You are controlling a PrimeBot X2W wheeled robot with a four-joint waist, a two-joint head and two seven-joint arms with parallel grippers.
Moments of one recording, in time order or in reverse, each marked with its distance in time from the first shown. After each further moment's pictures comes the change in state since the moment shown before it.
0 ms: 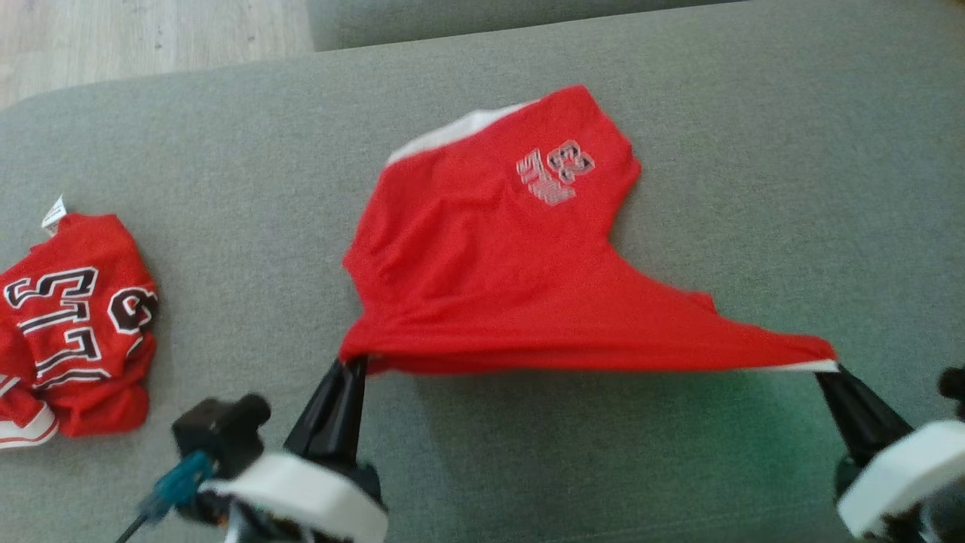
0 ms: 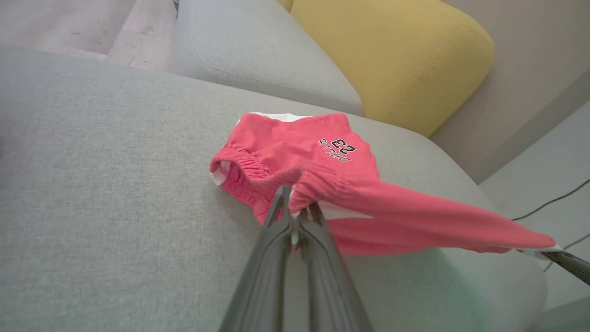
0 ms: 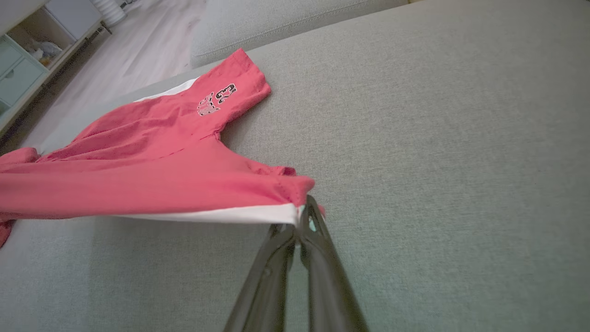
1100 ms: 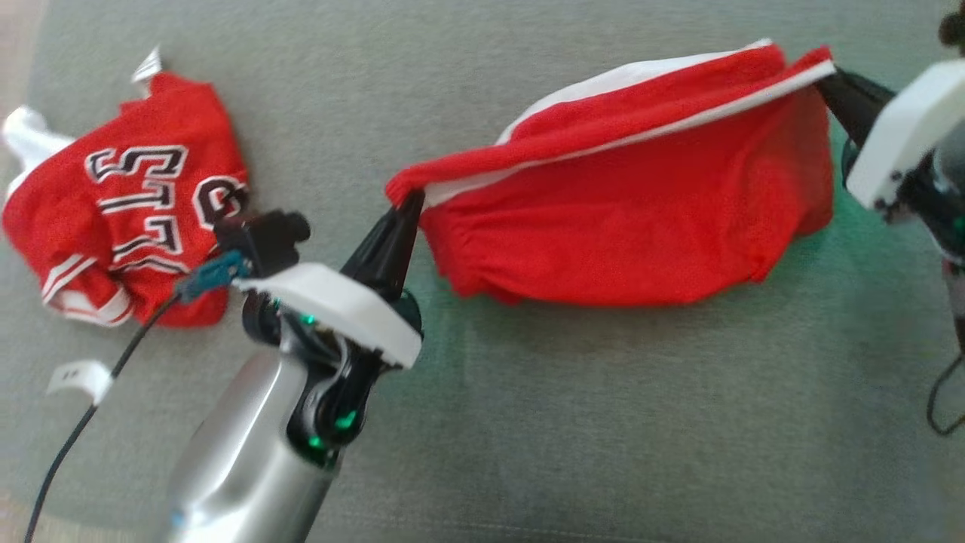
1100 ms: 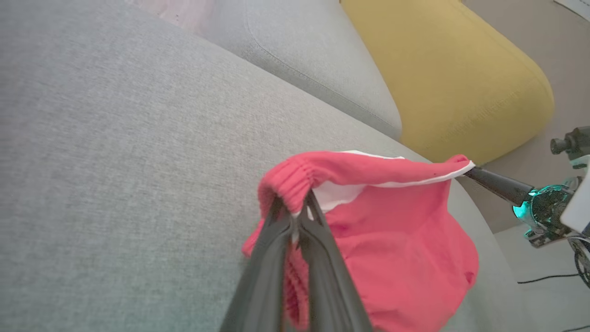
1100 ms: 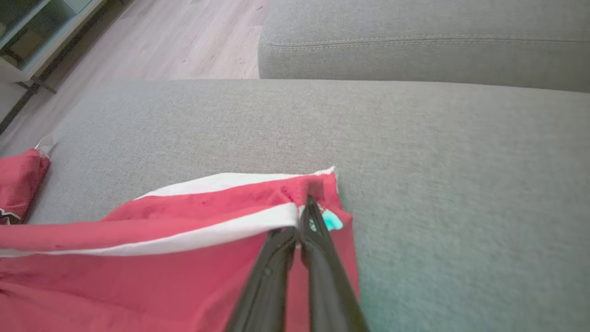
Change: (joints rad) left arm -0.414 -0.132 -0.002 0.302 -0.220 -0.229 0.103; right arm -0.853 -0.188 0.239 0.478 0.124 0.000 0.231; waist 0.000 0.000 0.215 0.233
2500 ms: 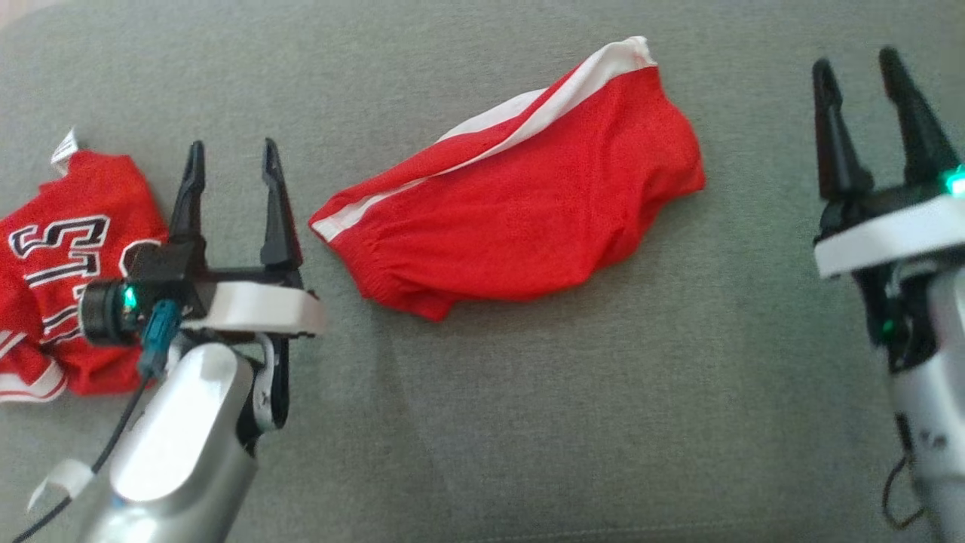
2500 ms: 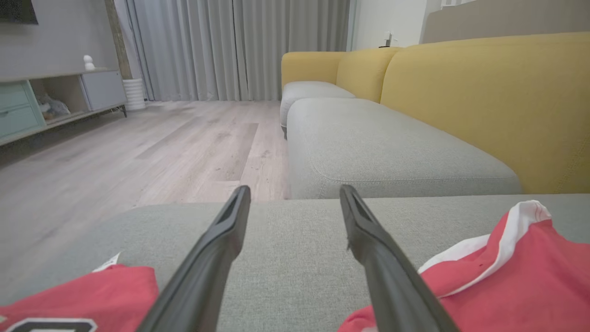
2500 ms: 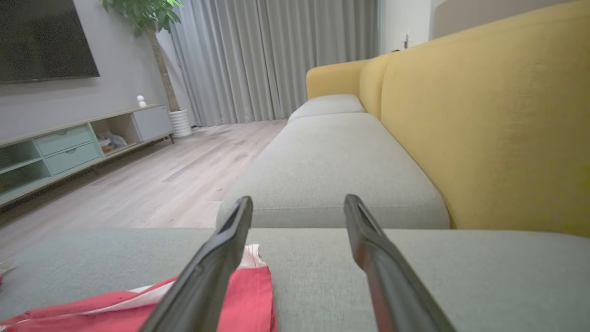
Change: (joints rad) left arm -0.052 0.132 0.009 0.156 0.360 0.306 -0.426; right arm 0.191 0.077 -0.014 -0.015 -0.184 0.000 -0.788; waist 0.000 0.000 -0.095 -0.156
